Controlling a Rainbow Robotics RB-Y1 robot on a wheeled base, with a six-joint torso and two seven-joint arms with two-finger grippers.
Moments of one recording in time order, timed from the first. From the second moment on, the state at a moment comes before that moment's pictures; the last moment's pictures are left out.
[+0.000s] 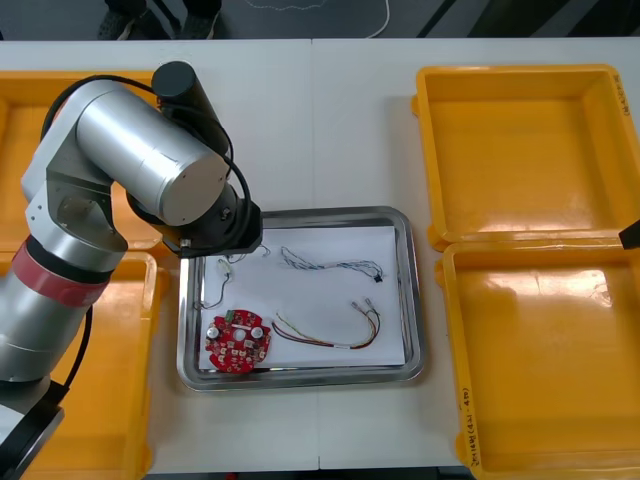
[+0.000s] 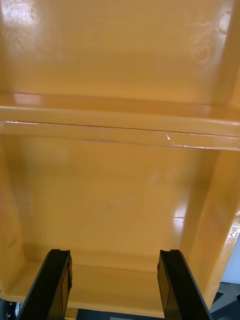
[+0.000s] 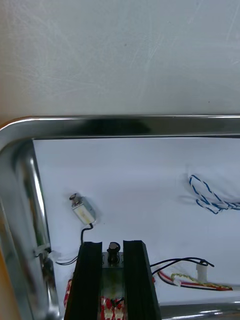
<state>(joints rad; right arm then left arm) -0.36 -1.01 -0.18 -2.02 -1.17 1.91 1.22 -0.63 0.41 -0.36 -1.86 0.51 1.85 -0.84</state>
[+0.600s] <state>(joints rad) -0.34 -1.01 -0.20 -2.02 -1.17 1.91 1.22 -0.60 0.40 -0.43 -1.78 0.44 1.70 -0.84</state>
